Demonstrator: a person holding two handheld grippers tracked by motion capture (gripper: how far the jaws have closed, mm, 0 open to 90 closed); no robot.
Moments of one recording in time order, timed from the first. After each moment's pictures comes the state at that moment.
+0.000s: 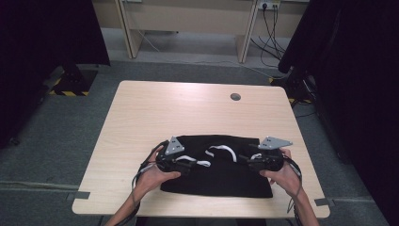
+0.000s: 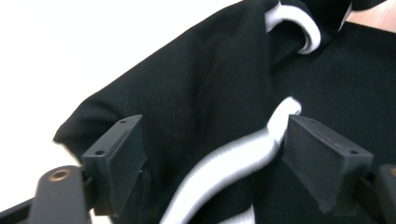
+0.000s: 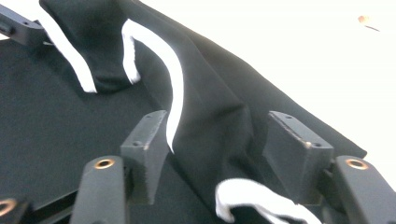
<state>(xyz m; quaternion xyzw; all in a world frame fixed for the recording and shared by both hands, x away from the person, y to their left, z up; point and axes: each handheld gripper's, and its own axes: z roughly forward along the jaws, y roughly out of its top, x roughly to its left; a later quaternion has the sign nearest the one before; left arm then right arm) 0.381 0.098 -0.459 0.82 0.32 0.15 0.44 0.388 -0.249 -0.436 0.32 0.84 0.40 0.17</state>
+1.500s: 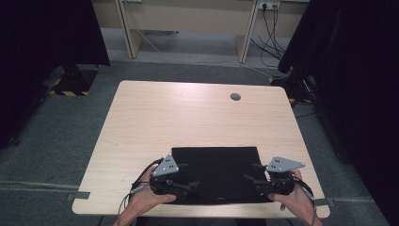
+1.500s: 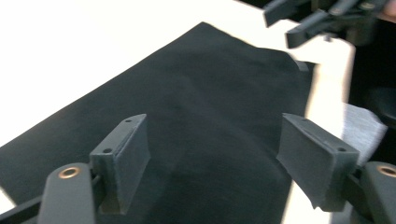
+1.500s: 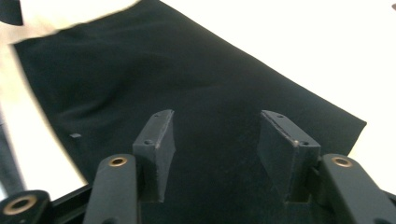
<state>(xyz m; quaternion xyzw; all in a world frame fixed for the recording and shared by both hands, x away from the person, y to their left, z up) 0.316 0.103 -0.442 0.81 0.30 0.09 0.49 0.319 -0.258 -0.427 0.31 0.85 0.41 0.15</state>
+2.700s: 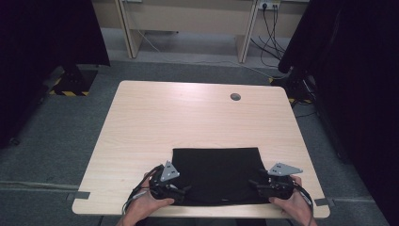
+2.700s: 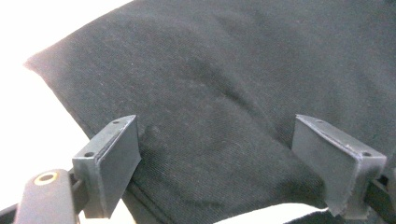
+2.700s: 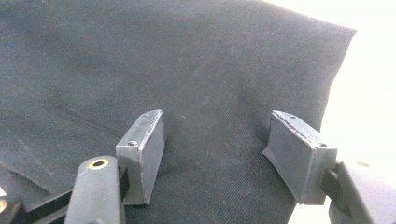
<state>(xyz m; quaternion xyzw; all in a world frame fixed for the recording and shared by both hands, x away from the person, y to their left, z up) 0.315 0.108 -0.483 0.85 0.33 0.14 0.40 0.321 -0.282 -0.475 0.38 0.84 0.37 0.15</state>
